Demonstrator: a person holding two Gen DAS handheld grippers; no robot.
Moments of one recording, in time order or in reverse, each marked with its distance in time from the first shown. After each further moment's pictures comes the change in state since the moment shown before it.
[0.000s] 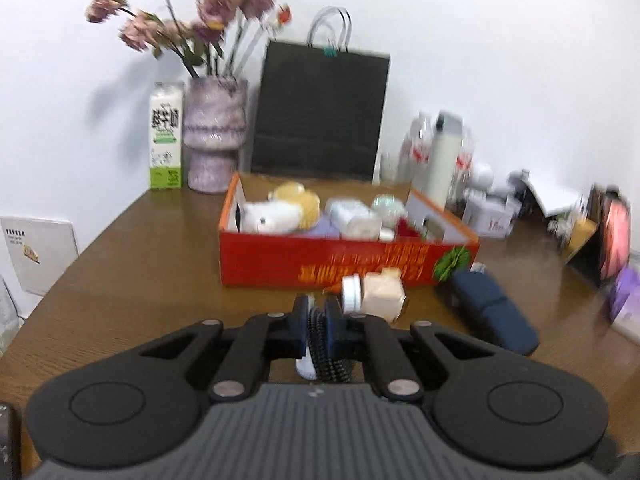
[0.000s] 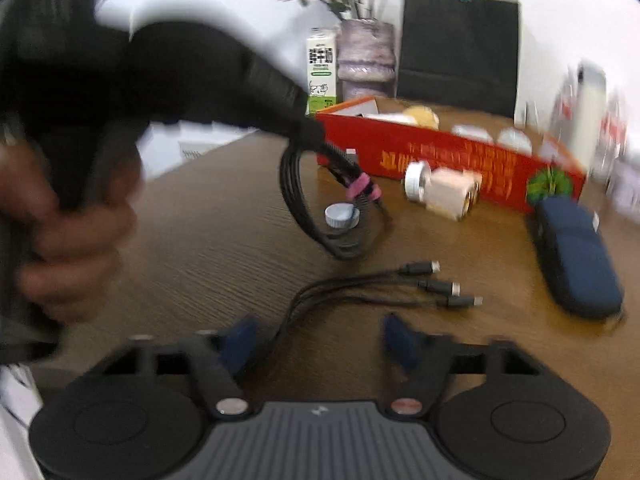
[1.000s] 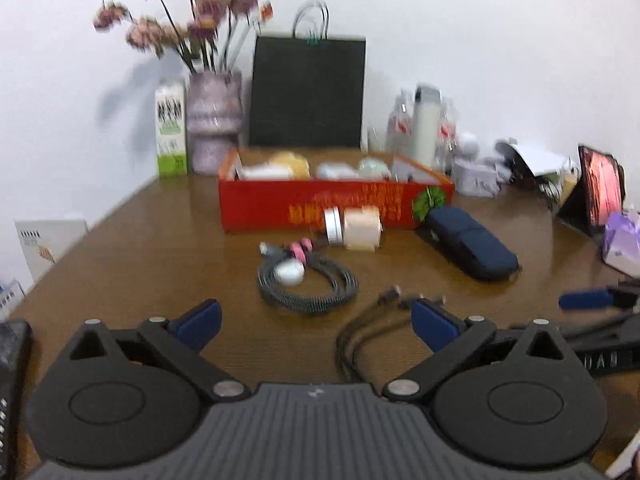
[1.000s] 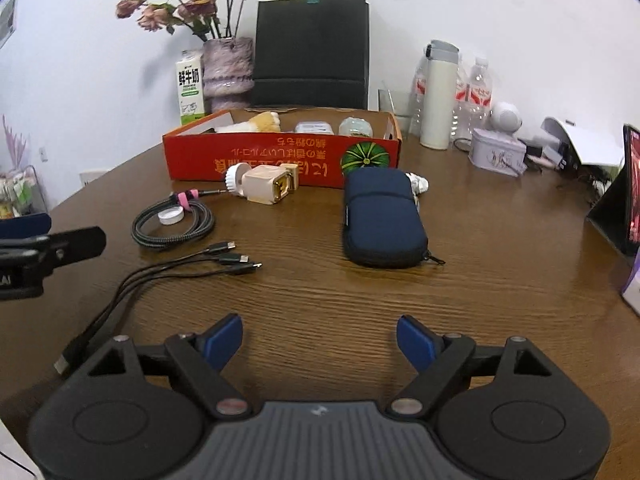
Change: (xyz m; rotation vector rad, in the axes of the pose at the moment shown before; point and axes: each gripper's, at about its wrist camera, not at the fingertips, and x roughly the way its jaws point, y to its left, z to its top) left arm -0.034 -0.032 -0.075 0.091 0.050 0.028; right arm -0.067 -0.093 -0.034 0.190 -0.006 -0.257
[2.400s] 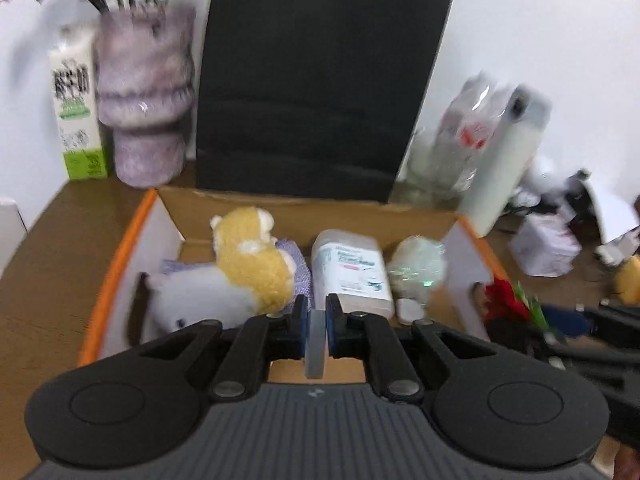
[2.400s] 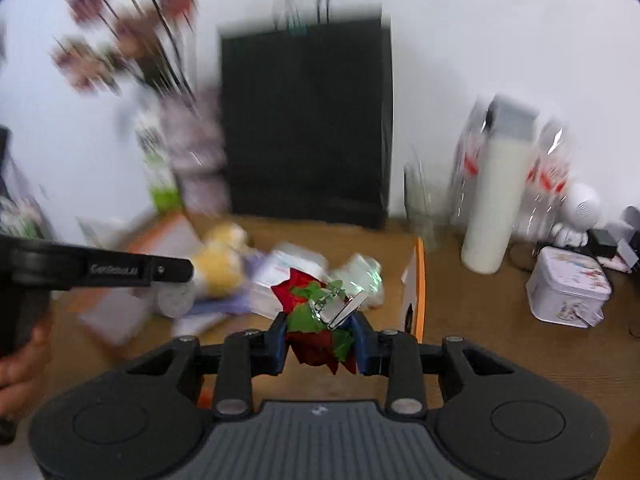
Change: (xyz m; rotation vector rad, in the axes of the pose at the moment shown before) left arm 0.292 0.009 0.222 -0.116 0.267 -0.019; right arm 0.195 -0.056 0.260 -0.018 0.050 0.095
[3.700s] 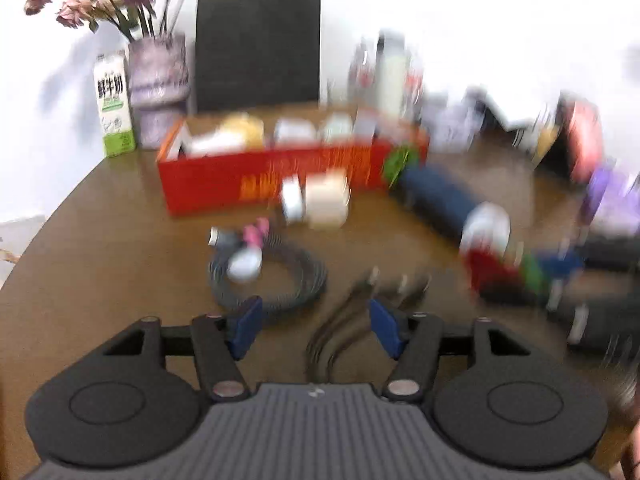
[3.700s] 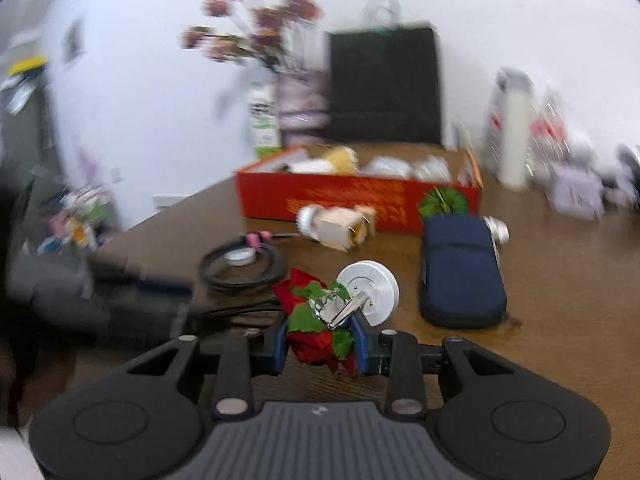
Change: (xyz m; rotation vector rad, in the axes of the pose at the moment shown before) left arm -0.186 0.007 -0.250 0.181 -0.168 -0.117; right arm -0.171 0.077 -0.249 -0.085 -0.165 0.168
